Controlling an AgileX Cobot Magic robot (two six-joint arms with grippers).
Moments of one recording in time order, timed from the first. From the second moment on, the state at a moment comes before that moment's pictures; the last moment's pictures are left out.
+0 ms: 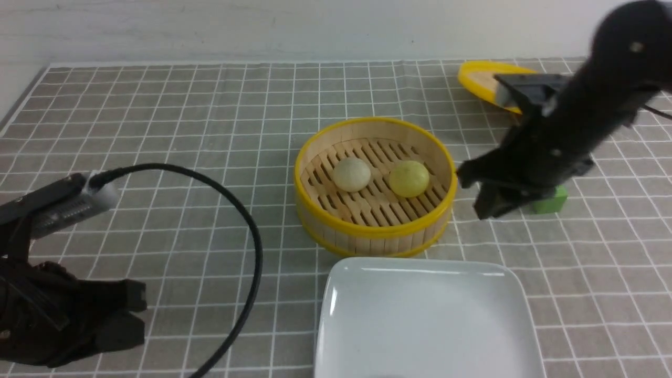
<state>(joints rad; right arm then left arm) 0.39 1.81 -1.51 0.23 1.02 -0.06 0.00 1.01 -0.65 -0.45 0.89 0.10</state>
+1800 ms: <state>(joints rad) 0.70 1.67 -1.30 0.13 1.12 0.19 0.00 1.01 -0.65 -0.45 0.83 0.08</state>
